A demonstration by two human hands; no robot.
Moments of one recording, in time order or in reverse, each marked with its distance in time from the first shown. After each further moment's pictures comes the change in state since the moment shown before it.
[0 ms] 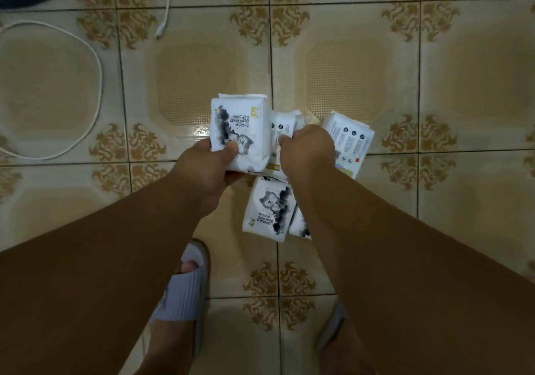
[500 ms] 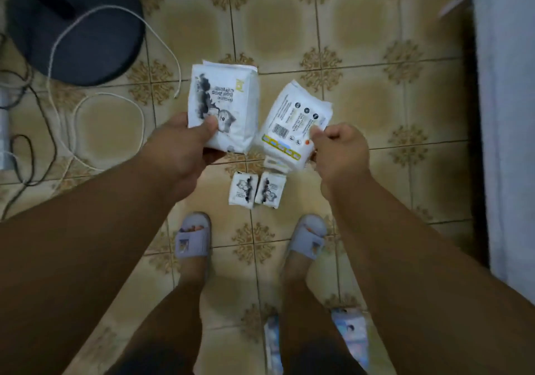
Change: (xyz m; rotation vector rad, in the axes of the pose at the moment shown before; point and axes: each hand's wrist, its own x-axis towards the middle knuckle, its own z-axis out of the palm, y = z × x) left_hand -0.299 0.182 0.064 0.087 -0.066 0.205; right_hand -0.224 -0.055 -0.278 0.700 0.198 -0.036
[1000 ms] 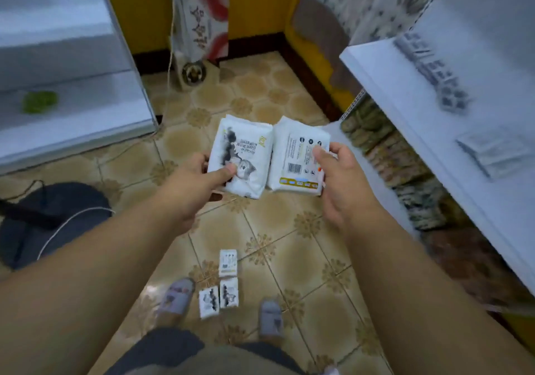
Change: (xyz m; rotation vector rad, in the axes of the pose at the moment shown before) left_hand -0.236 0.293 0.134 0.354 -0.514 0.356; right_hand -0.196 -0.344 -0.208 0.469 0.051 -0.266
